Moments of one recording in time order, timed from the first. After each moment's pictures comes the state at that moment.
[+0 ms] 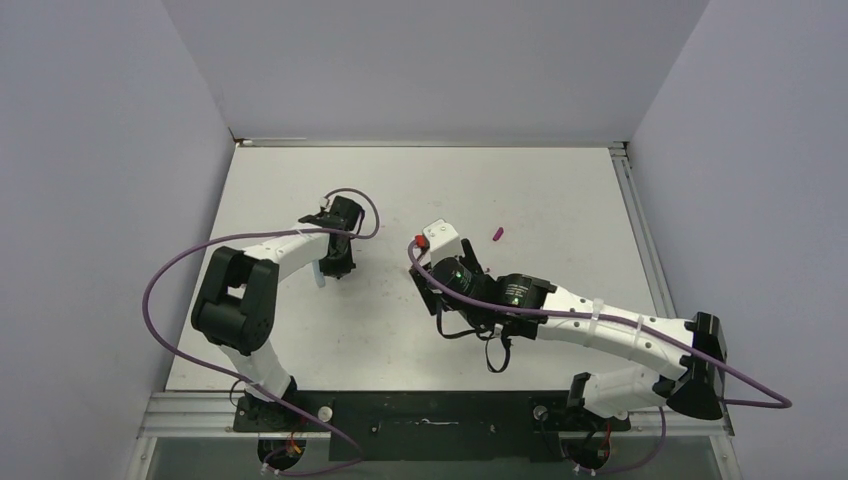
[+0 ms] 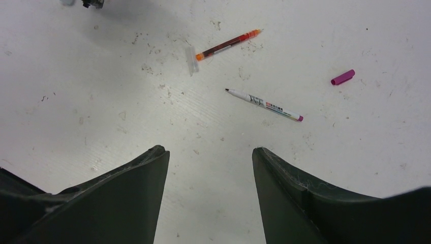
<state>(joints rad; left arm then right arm) -0.37 1.72 1.06 -0.59 -0.31 -0.49 1.17 1.30 1.14 -0.60 0.57 0.32</state>
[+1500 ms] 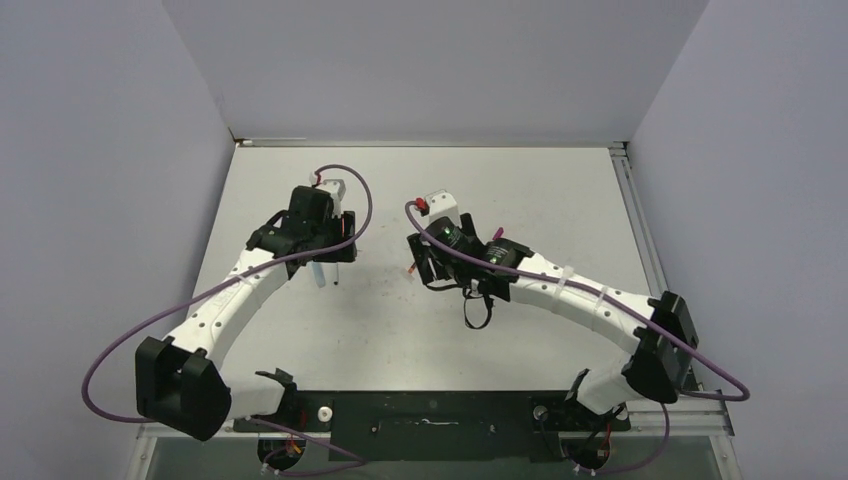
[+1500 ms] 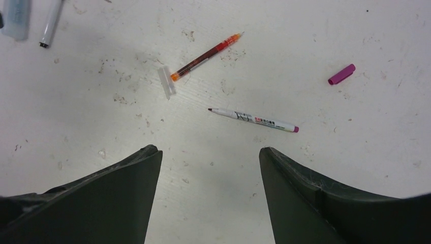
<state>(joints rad) -0.36 1.29 1.06 -0.63 -0.06 -0.29 0.98 1.43 1.24 -0.59 0.45 0.33</state>
